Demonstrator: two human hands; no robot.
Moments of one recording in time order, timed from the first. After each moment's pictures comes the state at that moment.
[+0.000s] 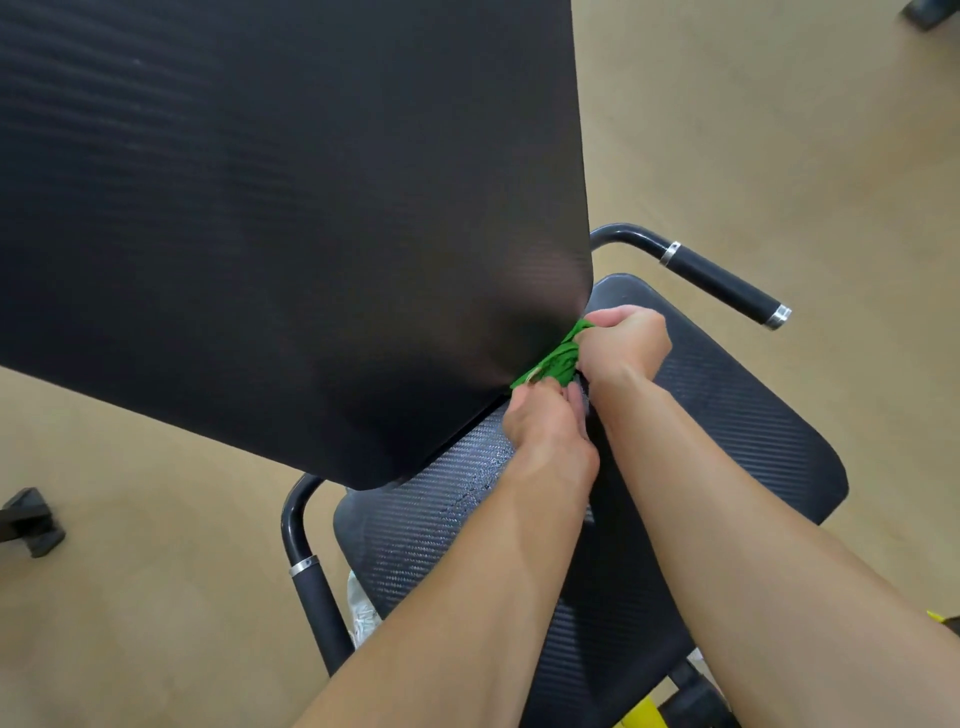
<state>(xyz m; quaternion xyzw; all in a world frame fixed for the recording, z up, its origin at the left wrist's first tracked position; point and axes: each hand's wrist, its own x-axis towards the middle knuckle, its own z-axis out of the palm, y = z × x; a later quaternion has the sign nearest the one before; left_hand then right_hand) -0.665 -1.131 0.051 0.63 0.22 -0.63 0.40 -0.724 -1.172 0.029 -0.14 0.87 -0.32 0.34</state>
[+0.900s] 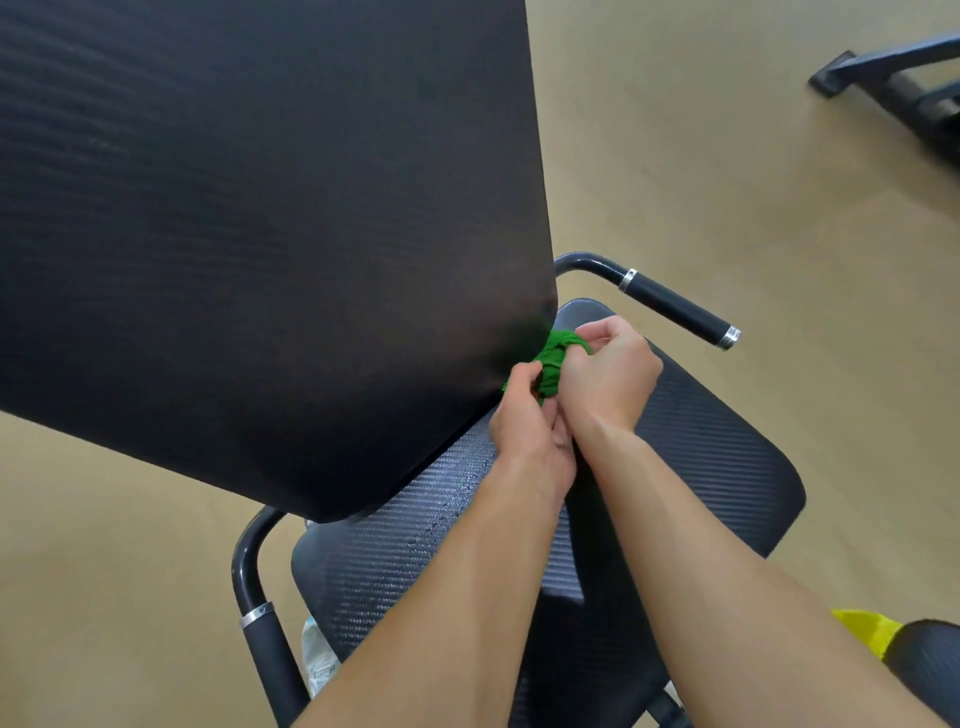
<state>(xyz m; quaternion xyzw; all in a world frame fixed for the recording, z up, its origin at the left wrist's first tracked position) -0.668 -1.135 0.039 0.52 0.14 -0.75 0.38 -0.722 -1.147 0.051 -0.28 0.87 -0.35 0.20</state>
